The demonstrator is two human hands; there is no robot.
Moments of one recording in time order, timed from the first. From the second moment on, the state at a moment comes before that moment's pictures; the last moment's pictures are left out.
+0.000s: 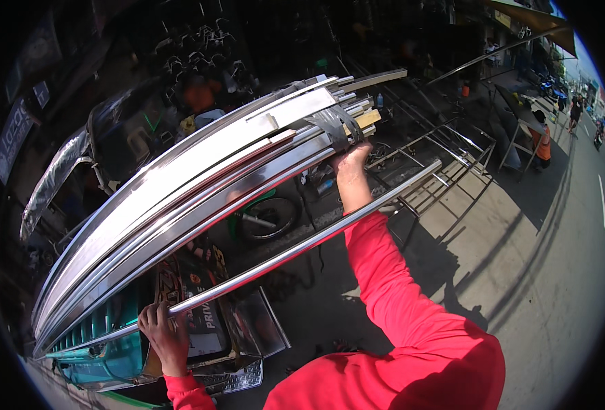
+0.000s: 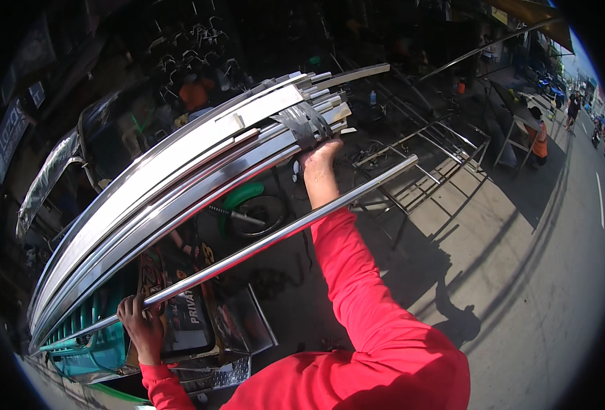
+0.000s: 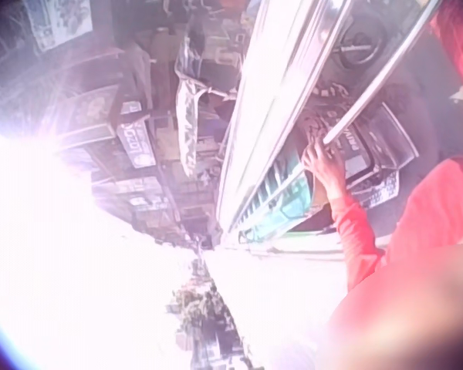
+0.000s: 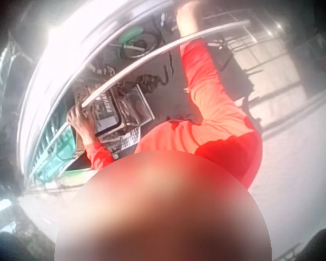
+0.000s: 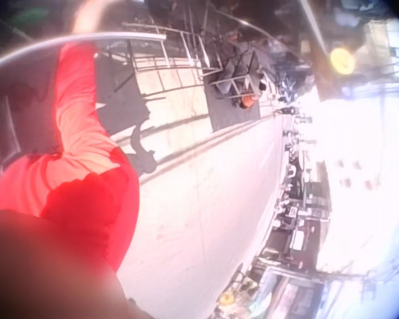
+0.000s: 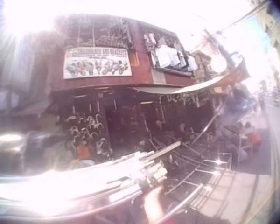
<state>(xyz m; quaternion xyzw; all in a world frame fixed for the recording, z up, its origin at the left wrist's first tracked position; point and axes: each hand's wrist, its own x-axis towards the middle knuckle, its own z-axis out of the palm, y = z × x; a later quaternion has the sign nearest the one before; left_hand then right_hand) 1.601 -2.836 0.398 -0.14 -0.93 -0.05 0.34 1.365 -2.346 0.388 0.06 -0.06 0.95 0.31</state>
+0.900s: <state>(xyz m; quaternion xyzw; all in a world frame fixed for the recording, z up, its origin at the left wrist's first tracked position) 1.422 -2.790 0.550 -0.36 -0.90 -0.01 0.23 1.431 -2.381 0.437 -0.09 -0.21 0.89 0.39</state>
